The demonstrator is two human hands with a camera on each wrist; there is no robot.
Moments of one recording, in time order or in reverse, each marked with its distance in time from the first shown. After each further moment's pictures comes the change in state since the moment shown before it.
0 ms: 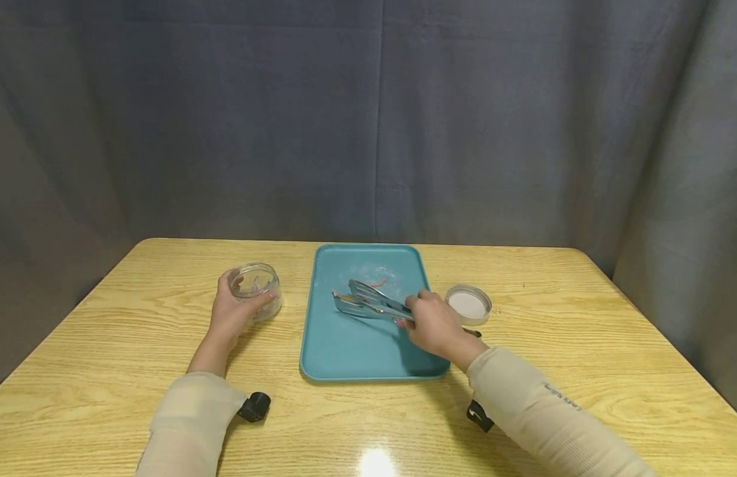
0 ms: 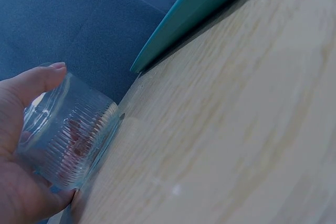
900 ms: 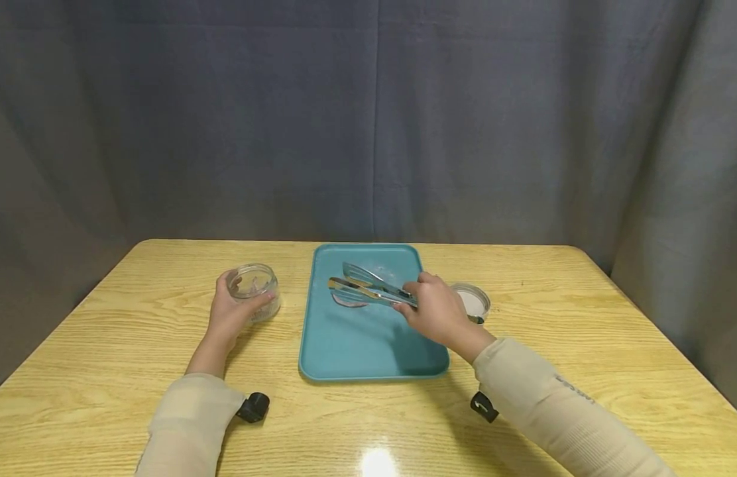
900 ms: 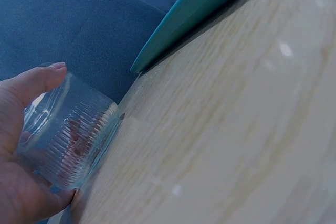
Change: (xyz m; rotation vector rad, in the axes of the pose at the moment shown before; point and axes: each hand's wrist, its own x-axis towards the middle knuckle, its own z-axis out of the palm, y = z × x) left_hand -0.001 -0.001 -0.003 0.002 0.006 0.008; right_hand 0.003 -0.007 -0.025 0.043 0.055 0.000
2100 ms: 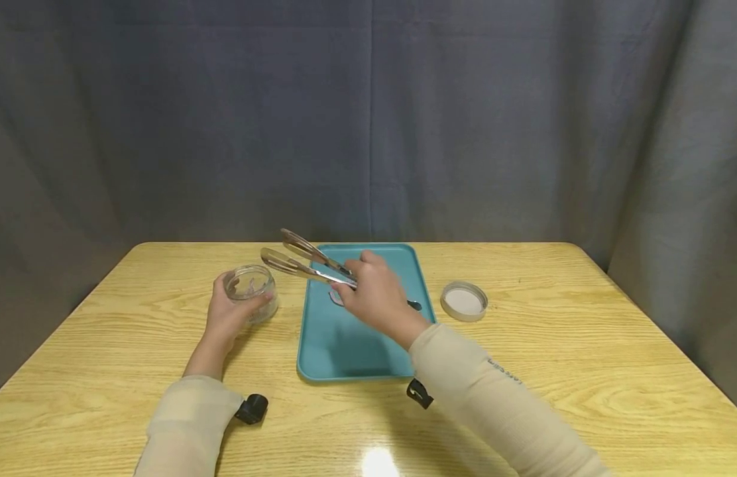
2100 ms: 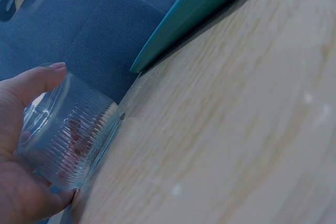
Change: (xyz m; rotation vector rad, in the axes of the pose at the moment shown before) left_hand -0.001 0.001 -0.004 0.002 0.003 -0.014; right_hand 0.038 -0.075 0.001 0.142 0.119 -0.023
